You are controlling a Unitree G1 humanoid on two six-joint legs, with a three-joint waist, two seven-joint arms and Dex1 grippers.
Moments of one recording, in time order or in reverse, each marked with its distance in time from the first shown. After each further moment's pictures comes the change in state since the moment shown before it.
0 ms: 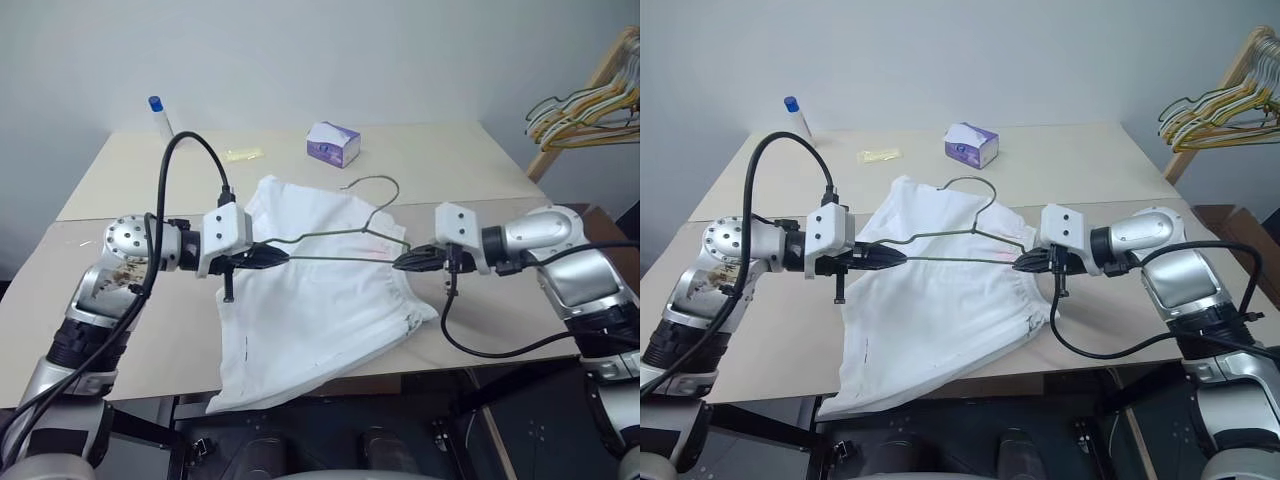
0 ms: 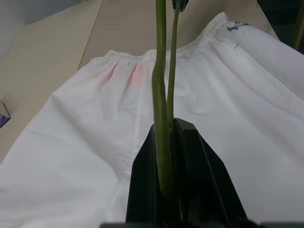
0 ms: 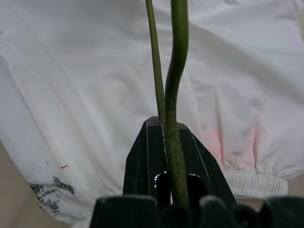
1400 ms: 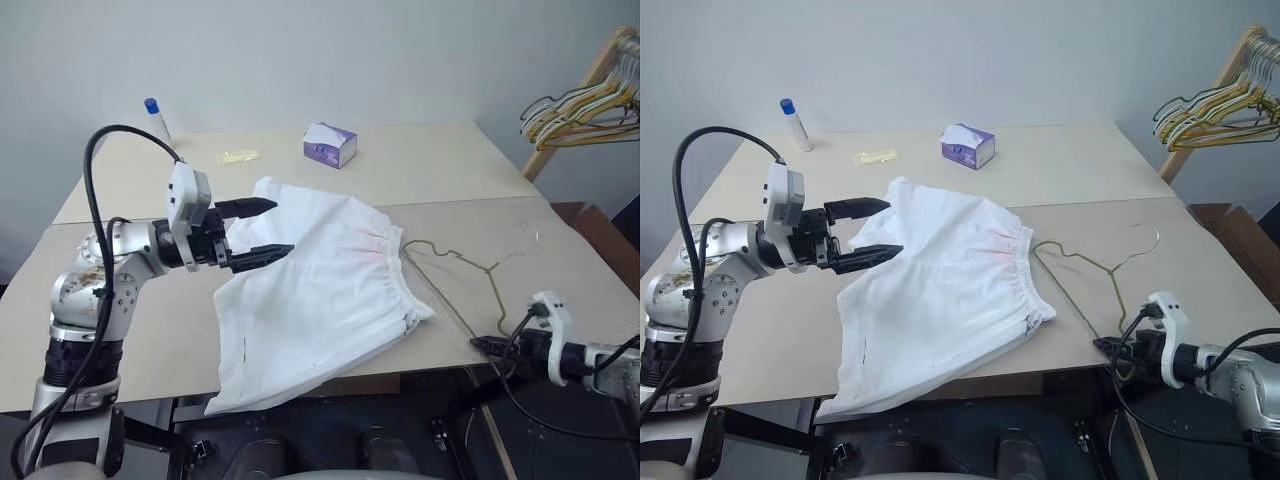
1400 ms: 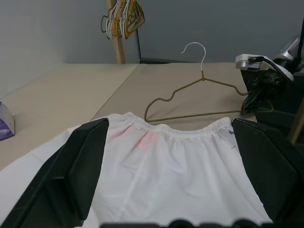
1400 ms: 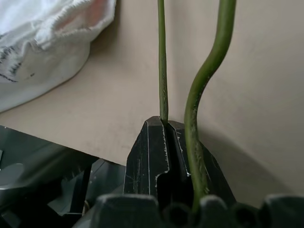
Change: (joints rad) left arm 0.070 -0.091 0.240 -0.127 -0.321 0.327 0.142; right arm 0.651 0.005 -0.546 -0.073 0.398 0.814 -0.360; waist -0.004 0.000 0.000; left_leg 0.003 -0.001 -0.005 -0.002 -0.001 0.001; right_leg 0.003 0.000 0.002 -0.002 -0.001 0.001
